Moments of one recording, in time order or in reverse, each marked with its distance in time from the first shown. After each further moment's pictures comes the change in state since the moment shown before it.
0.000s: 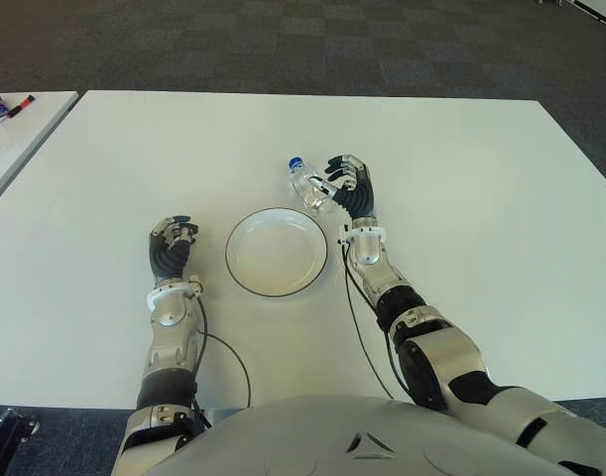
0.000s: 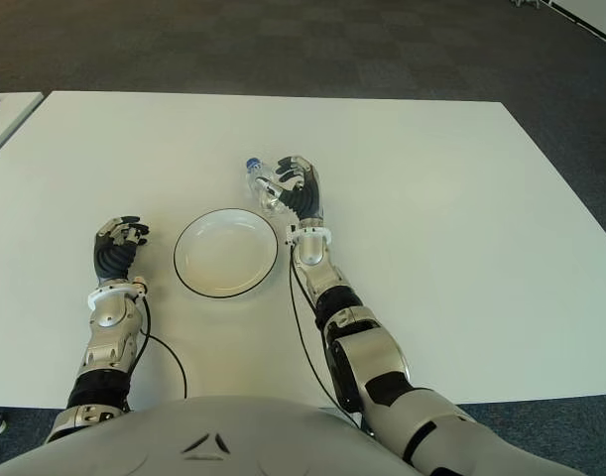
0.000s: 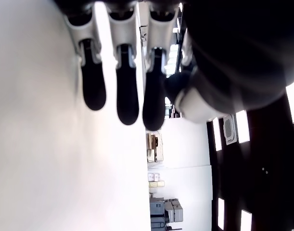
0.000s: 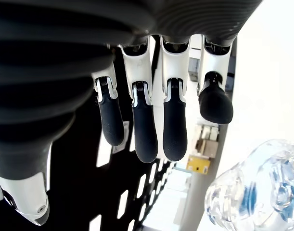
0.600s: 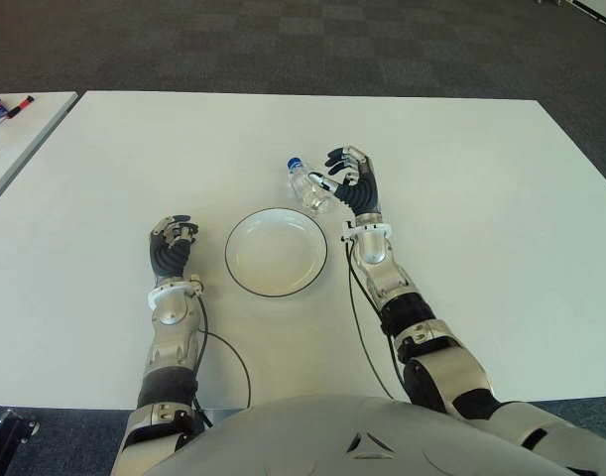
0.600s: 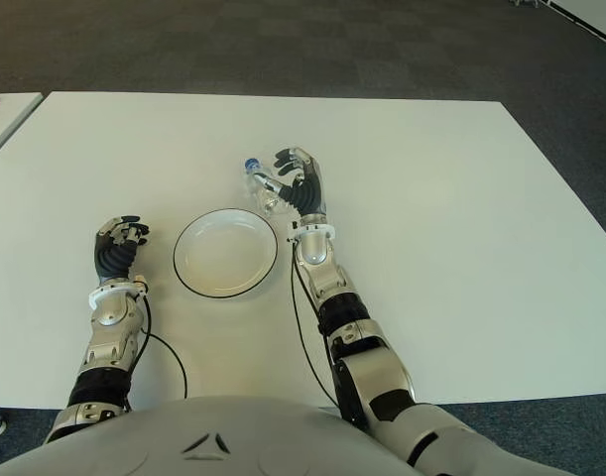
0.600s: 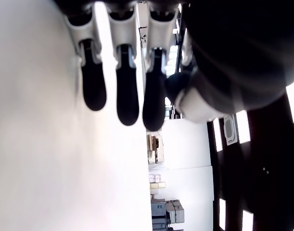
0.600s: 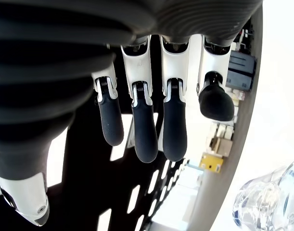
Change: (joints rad) left arm -0.011 0.001 -0.003 0.015 0.008 0.000 0.016; right arm 0.102 -0.008 0.026 -0.291 -0.007 0.143 0.077
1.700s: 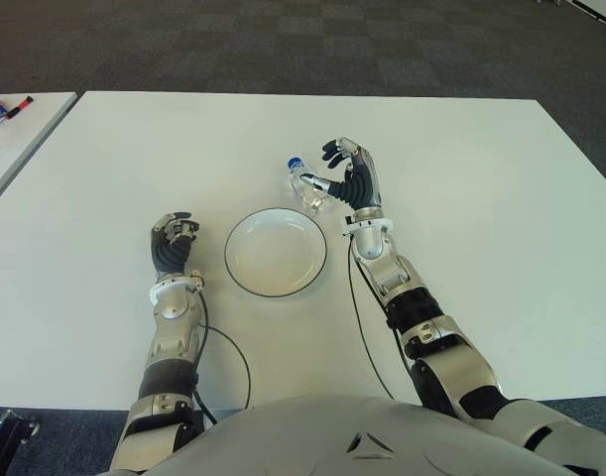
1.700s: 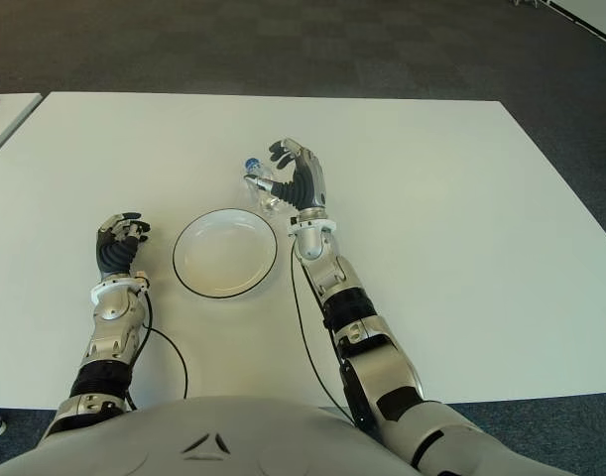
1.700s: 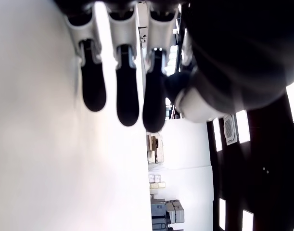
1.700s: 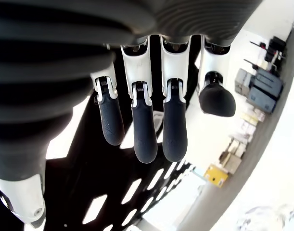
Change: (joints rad) left arm -0.035 0.003 0.002 0.060 -0.001 -0.021 0.009; right arm -0.028 -0.056 0.085 -0.101 -0.226 0.128 -0.117
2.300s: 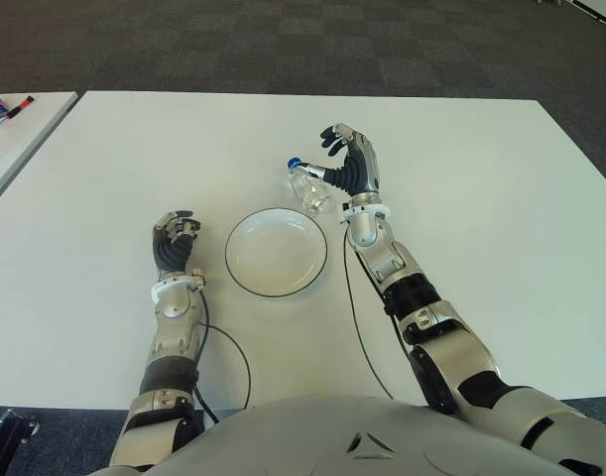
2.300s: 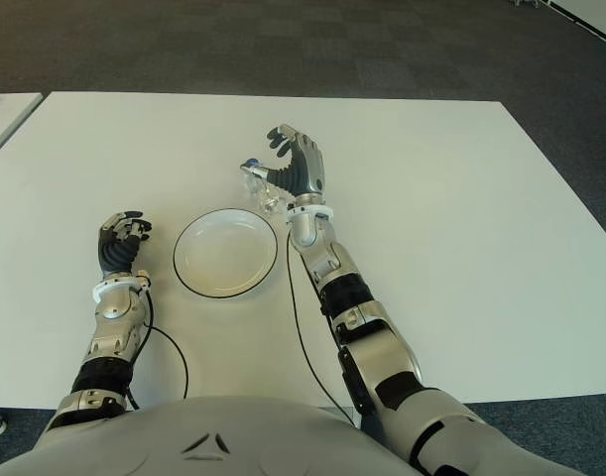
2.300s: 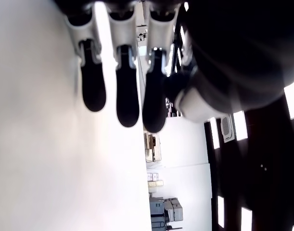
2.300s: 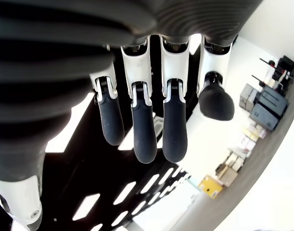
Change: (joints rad) left arm -0.027 0.004 -0.002 0.050 0.012 -0.039 0.000; right arm -0.093 -0.008 0.027 0.040 -0.026 0.098 -0.027
